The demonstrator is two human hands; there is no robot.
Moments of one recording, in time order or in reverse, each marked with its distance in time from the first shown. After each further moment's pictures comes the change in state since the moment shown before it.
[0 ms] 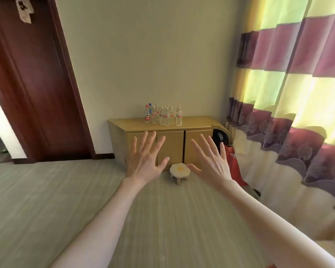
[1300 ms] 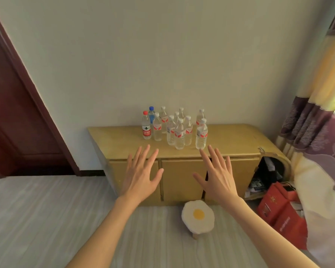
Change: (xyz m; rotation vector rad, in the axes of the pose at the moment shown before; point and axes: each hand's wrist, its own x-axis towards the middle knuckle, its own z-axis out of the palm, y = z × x) left_hand 0.529 -0.289 0.491 -0.102 -0.169 -0.195; right_hand 0.595 0.226 0.487 0.142 -0.102 0.074
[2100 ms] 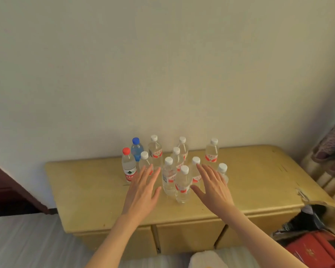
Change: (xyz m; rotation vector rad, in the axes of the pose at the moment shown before) left_hand 0.355 -0.121 0.195 -0.146 -0.155 0.049; right_hand 0.346 0.106 0.204 0.104 -0.193 0.086
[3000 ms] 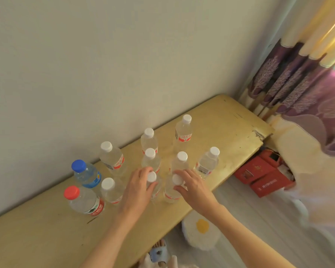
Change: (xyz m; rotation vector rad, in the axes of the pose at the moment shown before) left_hand 0.156 -0.071 0.098 -0.458 -0.345 0.199; right_hand 0.080 -0.018 0.088 0.181 -0.019 0.453
